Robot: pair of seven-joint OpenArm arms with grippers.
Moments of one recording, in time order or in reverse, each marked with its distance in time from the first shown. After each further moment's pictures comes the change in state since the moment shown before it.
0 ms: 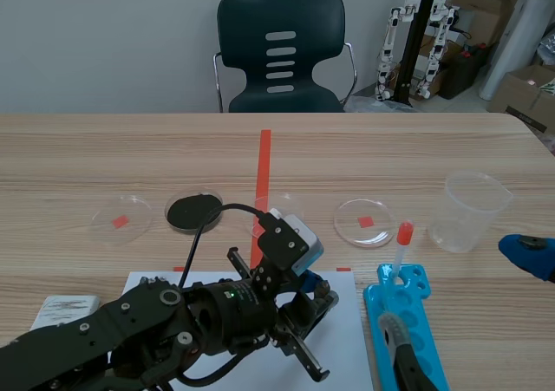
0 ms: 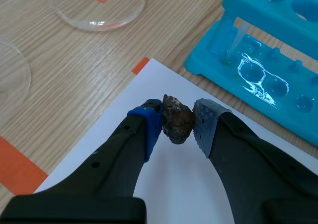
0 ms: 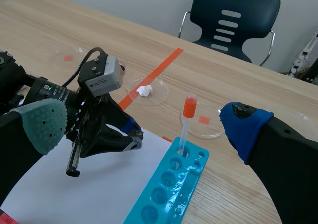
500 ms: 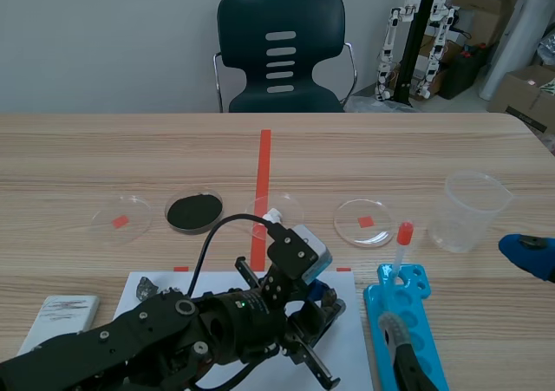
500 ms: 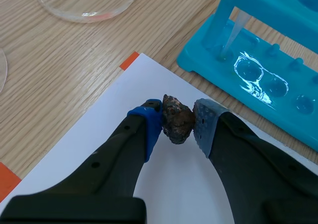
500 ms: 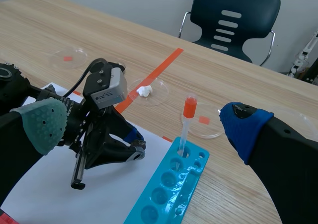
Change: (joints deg) left arm -0.5 2.6 0.9 -4.3 0.0 0.9 -1.4; right arm 0.0 0.0 0.0 0.0 0.0 0.0 0.0
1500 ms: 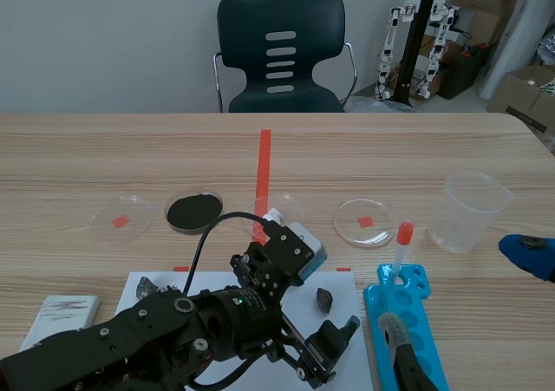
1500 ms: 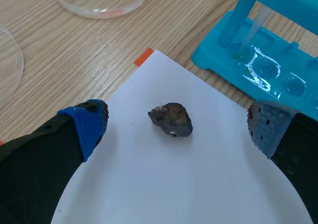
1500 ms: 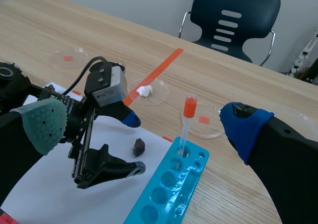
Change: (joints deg) left arm -0.4 0.0 0.0 -0.7 -0.2 1.6 0.0; right arm 0.0 0.0 0.0 0.0 0.0 0.0 0.0
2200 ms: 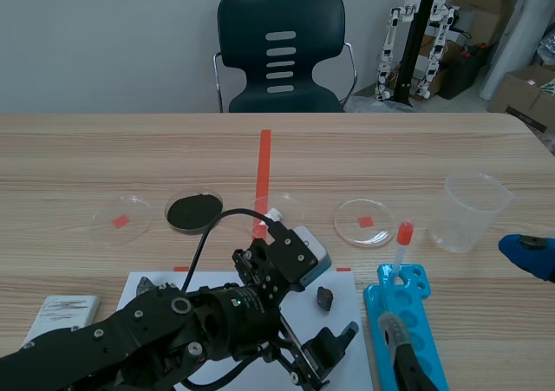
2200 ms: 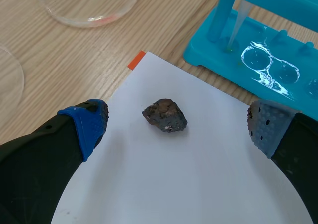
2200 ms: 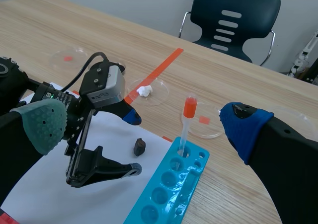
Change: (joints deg) left arm 0.3 -1.6 0.0 2.8 4.9 -1.1 0.0; right arm 0.0 0.0 0.0 0.0 0.0 0.0 0.0
